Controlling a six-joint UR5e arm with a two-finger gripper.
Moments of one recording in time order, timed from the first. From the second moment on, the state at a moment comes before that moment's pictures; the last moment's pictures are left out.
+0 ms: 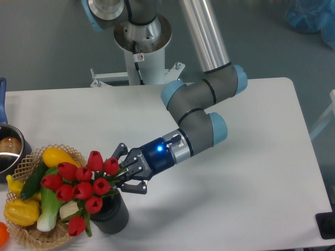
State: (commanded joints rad) arm 2.48 -2.14 -1.70 -0.87 -0.01 1.55
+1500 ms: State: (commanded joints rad) arm 2.57 -2.11 -1.73 -0.87 0.04 1.54
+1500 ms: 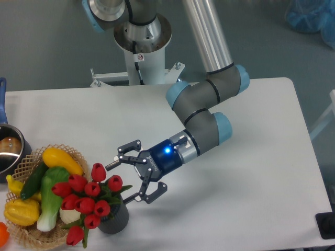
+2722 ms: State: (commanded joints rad) arm 2.87 -1.89 -1.68 -0.87 0.83 1.53
